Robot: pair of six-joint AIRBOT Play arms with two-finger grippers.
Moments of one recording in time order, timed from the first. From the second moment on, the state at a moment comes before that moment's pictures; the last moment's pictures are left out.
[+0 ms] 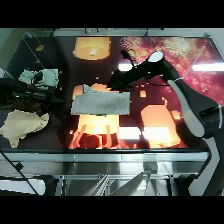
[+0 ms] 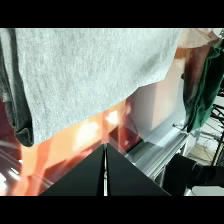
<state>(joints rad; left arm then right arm) 0.30 -1.62 1.20 -2.49 1.47 2.03 0.24 -1.99 1.90 -0.60 1.44 1.38</state>
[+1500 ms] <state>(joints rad) 0.29 -1.62 1.21 -2.49 1.53 2.03 -0.02 -1.66 1.75 -1.01 1.41 1.66</state>
